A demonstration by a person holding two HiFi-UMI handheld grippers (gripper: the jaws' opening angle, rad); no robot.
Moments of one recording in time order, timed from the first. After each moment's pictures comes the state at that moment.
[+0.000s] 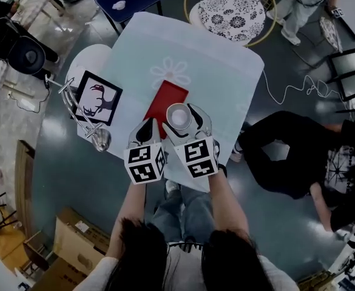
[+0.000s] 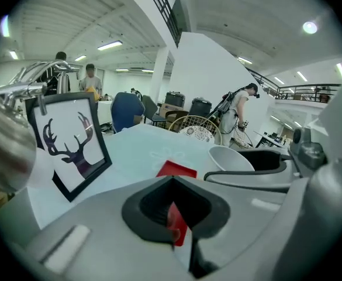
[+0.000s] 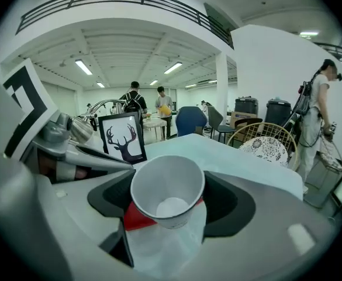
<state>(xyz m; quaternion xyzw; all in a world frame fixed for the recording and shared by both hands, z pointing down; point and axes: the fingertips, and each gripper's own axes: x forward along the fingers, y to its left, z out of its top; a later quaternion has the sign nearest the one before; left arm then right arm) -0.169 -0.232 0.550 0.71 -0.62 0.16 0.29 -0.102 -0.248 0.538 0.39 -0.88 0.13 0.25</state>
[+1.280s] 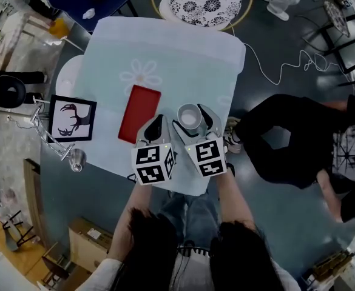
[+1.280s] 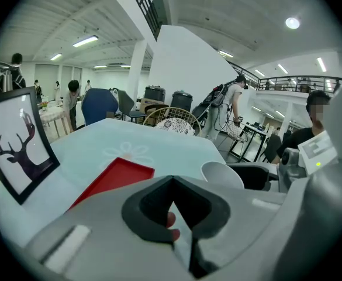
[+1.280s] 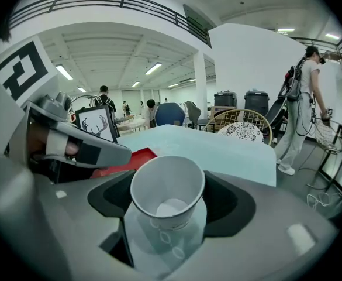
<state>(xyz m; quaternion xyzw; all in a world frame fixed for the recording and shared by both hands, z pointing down) -0.048 -0.263 0.568 0.76 -0.55 0.19 0.28 0.020 -0.264 0.587 0.45 -0.85 0.17 0.23</state>
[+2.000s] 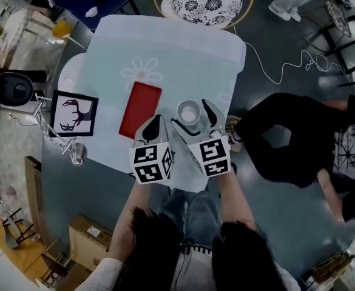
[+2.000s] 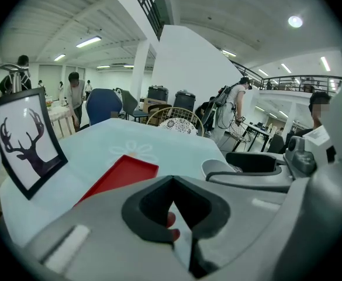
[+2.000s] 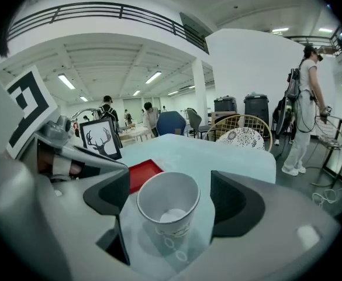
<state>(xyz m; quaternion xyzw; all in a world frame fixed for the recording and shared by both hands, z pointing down) -0.058 -0.252 0.567 0.75 -0.56 0.20 0.28 0.021 -0.261 0.561 0.45 -0.86 0.17 0.19</state>
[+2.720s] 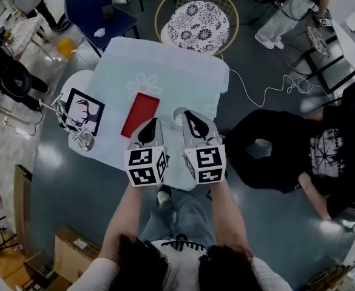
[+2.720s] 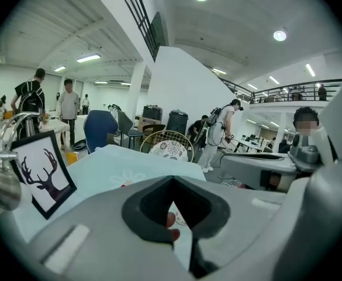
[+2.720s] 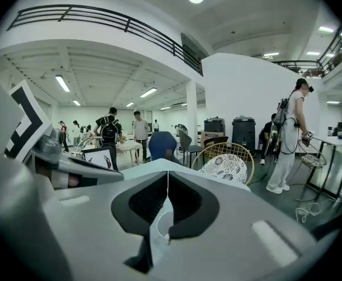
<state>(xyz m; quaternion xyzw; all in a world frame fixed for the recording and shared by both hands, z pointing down) -0.055 -0.222 0.458 0.78 -0.56 0.13 0.22 0.034 -0.230 0.439 0.52 -0.84 0.10 0.14</state>
